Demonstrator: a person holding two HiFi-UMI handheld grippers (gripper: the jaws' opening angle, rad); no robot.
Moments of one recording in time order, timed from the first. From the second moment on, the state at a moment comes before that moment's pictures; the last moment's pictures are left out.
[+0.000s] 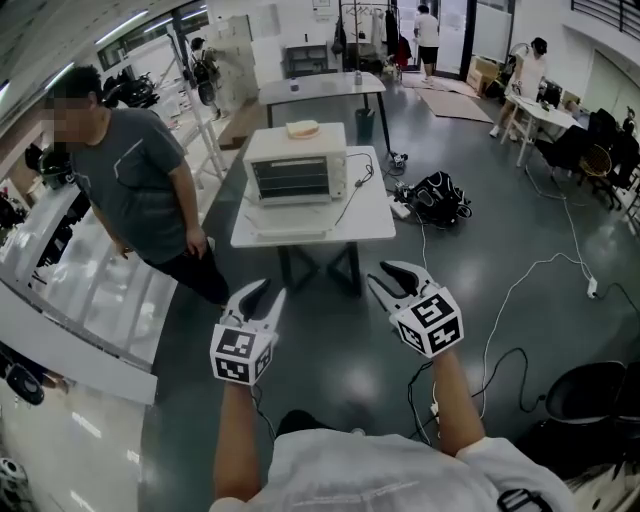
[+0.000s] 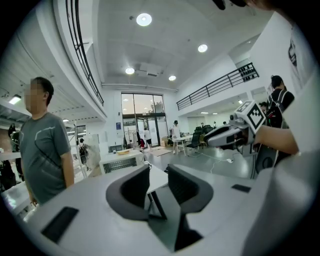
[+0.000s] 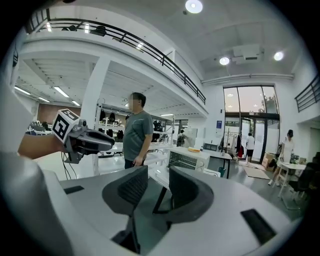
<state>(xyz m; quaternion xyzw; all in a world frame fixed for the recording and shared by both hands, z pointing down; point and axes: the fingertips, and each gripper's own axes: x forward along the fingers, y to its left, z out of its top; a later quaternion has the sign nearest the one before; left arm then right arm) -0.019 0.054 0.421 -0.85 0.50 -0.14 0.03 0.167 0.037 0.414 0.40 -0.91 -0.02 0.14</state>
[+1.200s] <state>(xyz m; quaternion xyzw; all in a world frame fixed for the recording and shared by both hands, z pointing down) -0.218 -0.360 0.456 -0.85 0.50 -0.15 -0.03 0.019 -0.352 0.432 0.46 -0.88 0.04 0.15</state>
